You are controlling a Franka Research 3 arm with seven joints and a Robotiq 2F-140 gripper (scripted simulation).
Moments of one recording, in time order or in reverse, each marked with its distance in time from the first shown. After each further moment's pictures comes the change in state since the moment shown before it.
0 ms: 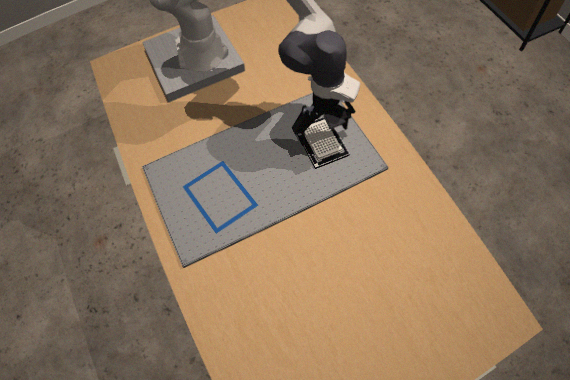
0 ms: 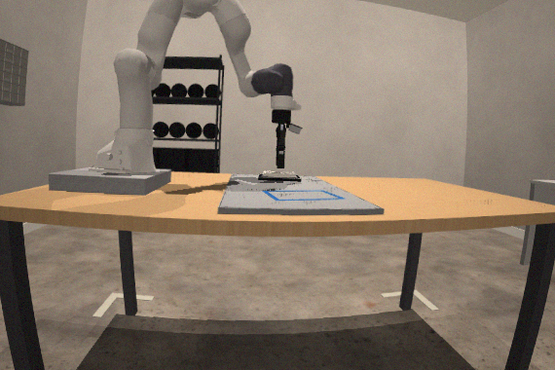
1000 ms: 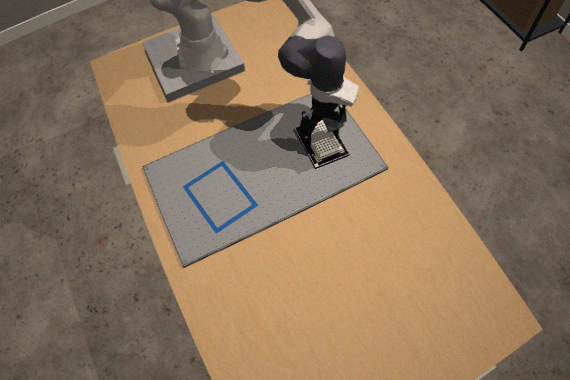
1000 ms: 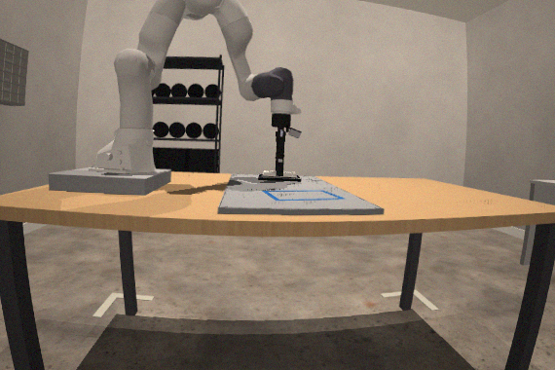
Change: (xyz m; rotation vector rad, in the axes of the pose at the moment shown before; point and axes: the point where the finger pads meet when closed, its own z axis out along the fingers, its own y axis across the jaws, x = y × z) arm -0.002 0.002 0.016 -0.004 -0.009 -0.007
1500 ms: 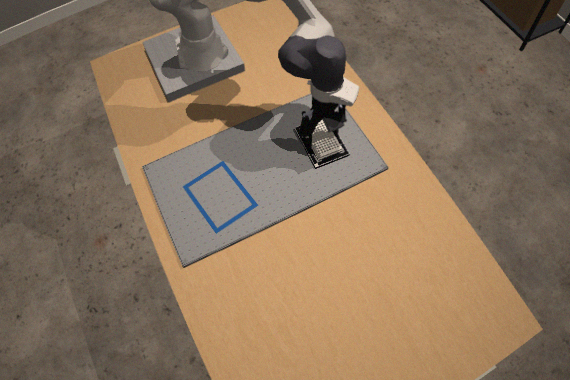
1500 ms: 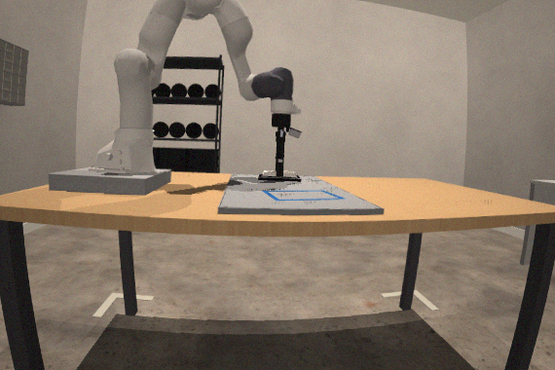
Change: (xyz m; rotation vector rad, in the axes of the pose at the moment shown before) arm 0.000 0.000 0.000 0.000 0.000 0.000
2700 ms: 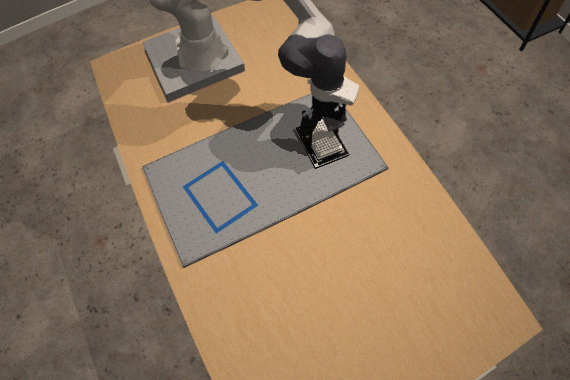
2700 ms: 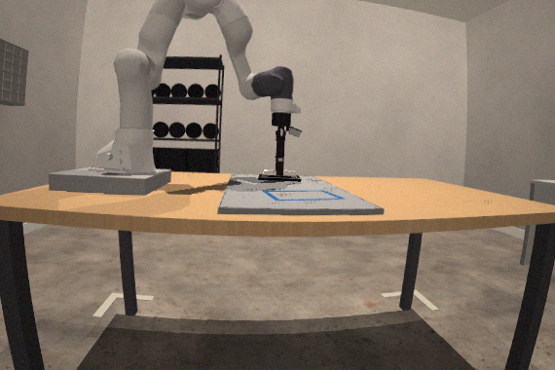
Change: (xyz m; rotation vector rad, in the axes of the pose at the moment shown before) arm 0.000 0.000 -0.004 0.000 0.000 0.000
